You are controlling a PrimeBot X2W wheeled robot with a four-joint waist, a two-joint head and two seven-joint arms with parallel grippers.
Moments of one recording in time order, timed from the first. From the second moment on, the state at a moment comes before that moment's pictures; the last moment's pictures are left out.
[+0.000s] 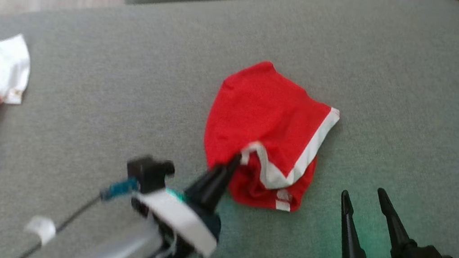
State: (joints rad) left arm -0.41 0.18 -0.95 0.35 -1.04 -0.13 -0.24; right arm 0.07 -0.04 0.12 0.17 0.04 0.12 -0.26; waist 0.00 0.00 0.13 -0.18
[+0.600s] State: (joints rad) left arm -0.47 0.14 -1.04 0.44 -1.09 -0.13 -0.25; right arm 0.05 -0.04 0.12 0.18 0.04 0.12 -0.26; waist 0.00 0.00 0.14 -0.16
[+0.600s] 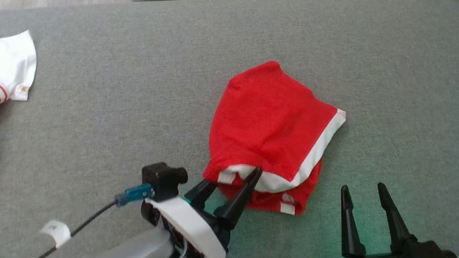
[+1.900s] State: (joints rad) left arm -0.35 0.40 -1.06 0.25 -0.98 -0.13 -0.25; right arm 0.01 -0.05 0.05 0.32 0.03 0.12 -0.26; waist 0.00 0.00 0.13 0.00
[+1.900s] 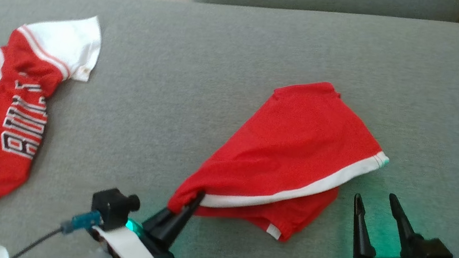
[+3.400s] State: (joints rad) left arm -1.19 0.41 -1.08 0.34 -0.85 -0.13 -0.25; right arm -0.69 -0.21 0.00 0.39 0.22 0.12 -0.26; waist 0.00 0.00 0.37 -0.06
